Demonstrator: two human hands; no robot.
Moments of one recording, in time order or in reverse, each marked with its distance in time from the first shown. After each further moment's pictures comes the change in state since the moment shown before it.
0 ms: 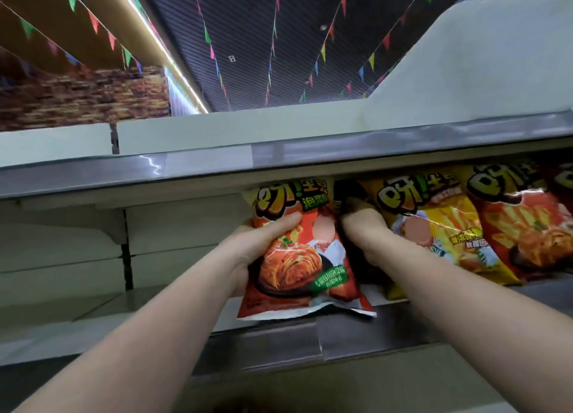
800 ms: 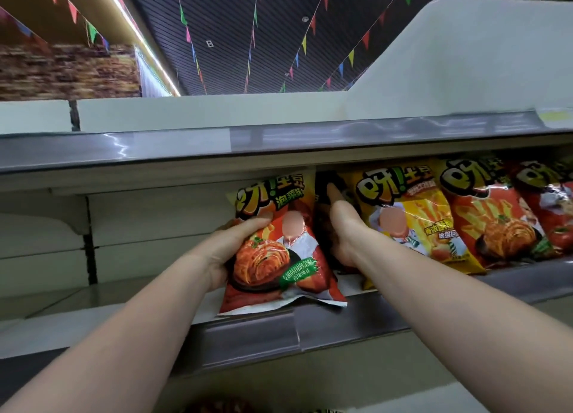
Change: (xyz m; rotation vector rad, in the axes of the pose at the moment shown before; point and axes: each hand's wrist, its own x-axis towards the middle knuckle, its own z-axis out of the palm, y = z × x) left_hand 0.035 -0.026 -0.010 -0.057 -0.132 -0.030; right_hand -0.013 -0.003 0.005 0.637 -0.237 0.407
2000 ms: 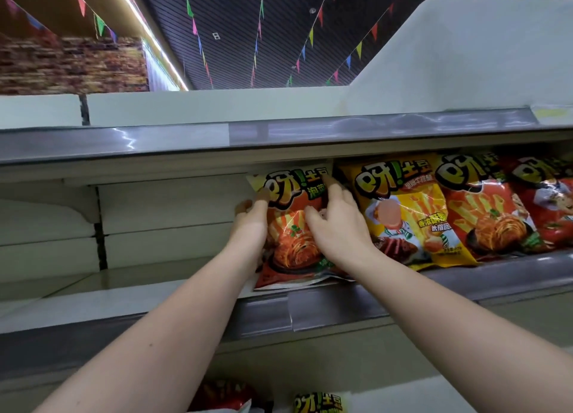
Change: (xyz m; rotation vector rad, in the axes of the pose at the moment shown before) left_hand 0.005 -0.002 0.047 0.020 0.396 0.179; right_hand -0.052 0.012 -0.010 -0.983 0.266 -0.707
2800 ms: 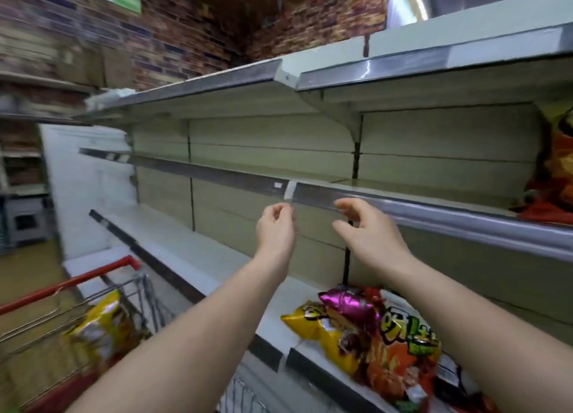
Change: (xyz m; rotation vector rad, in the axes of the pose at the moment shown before) left_hand -0.175 -0.066 -0.249 0.106 0.835 0.087; right_hand -0.166 -0.150 0.099 0.545 -0.728 -0.331
